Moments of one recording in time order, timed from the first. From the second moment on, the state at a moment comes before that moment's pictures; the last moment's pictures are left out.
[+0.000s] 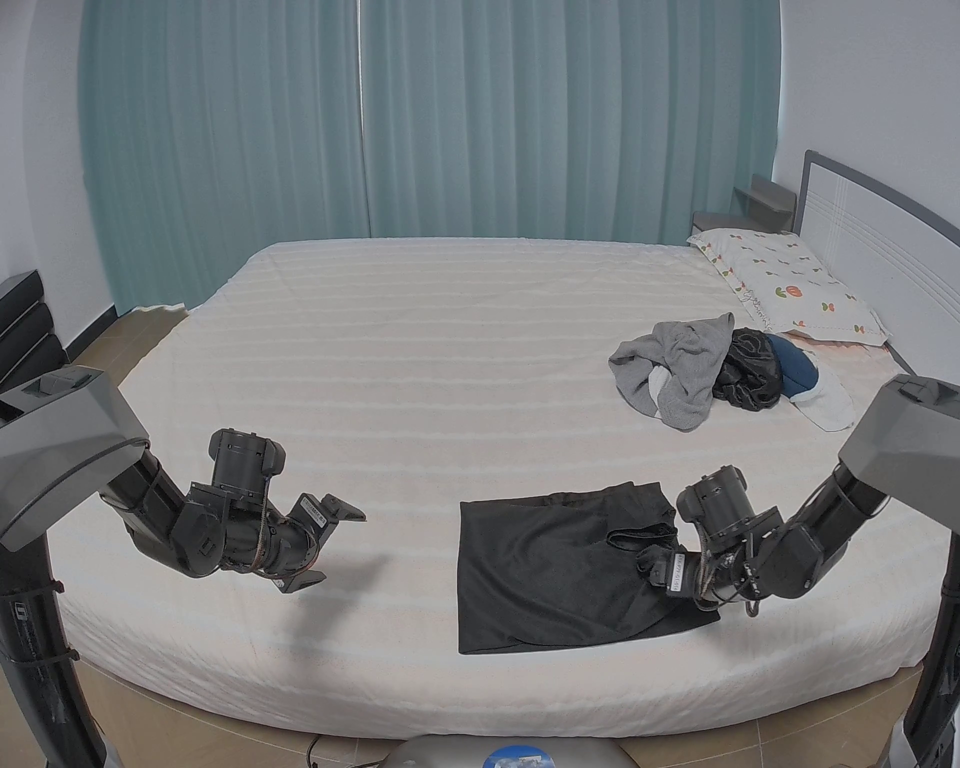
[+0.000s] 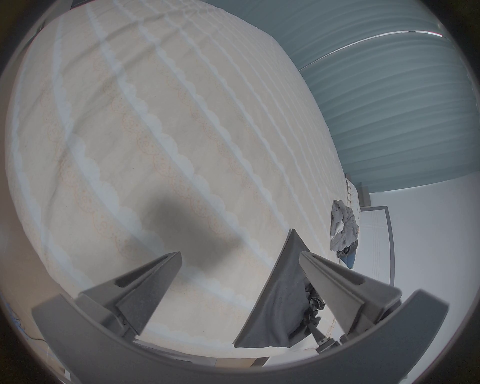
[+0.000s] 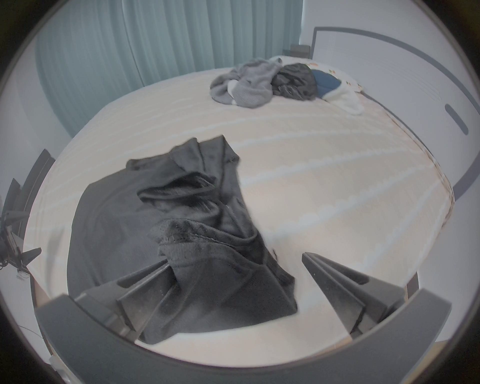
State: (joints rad) left arm -0.21 2.14 -0.83 -0.50 -0.24 -1.07; right arm 0.41 2.12 -0.76 -0.37 -0.34 0.54
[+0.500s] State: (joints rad) left arm -0.21 2.14 -0.83 -0.49 -0.24 -1.07; right arm 0.25 2.02 -0.45 -0.60 -0.23 0.44
